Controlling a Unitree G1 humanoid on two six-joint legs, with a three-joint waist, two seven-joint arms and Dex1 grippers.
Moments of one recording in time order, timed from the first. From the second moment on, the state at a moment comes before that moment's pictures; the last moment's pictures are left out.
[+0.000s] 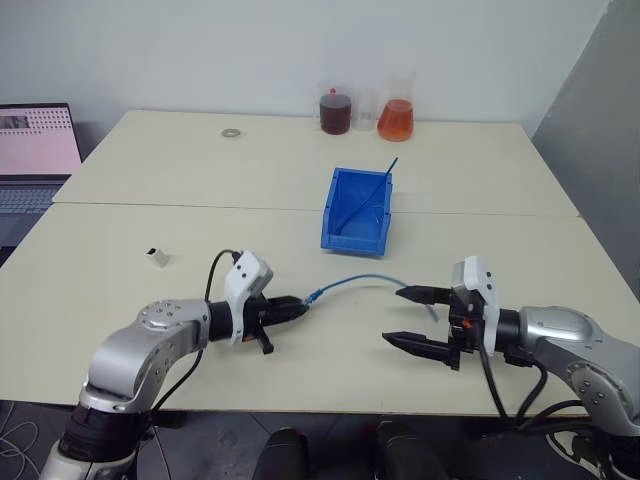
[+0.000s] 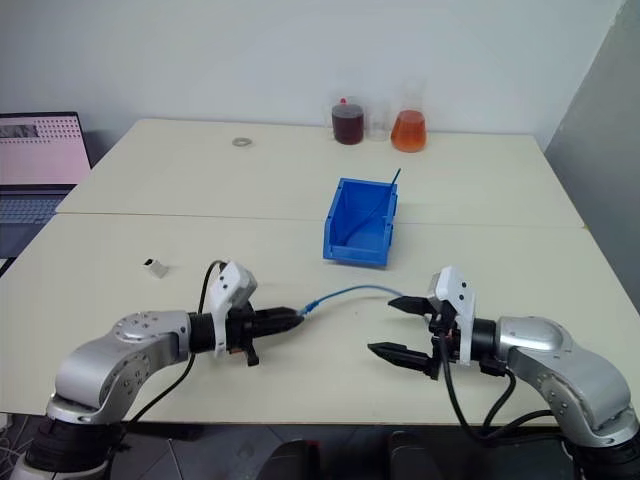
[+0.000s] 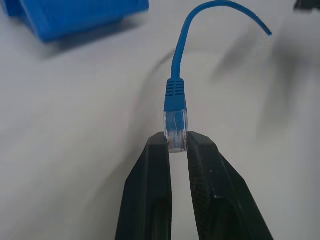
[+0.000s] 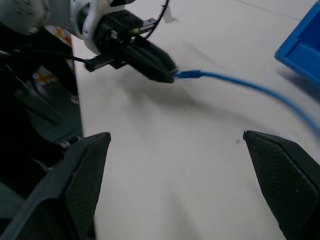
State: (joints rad) left arm -0.27 0.65 0.01 -0.35 -0.56 0.86 -0.84; right arm -0.13 -0.70 -0.05 -0.61 0.81 0.87 0.82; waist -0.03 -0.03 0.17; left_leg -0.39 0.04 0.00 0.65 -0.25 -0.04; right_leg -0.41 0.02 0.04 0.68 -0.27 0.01
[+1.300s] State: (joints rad) left arm -0.44 0.56 0.09 -0.30 -1.03 1.13 -0.84; right arm -0.26 -0.39 -0.07 -0.51 1.25 0.95 0.35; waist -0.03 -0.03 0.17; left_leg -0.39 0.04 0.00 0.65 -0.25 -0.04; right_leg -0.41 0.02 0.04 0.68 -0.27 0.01
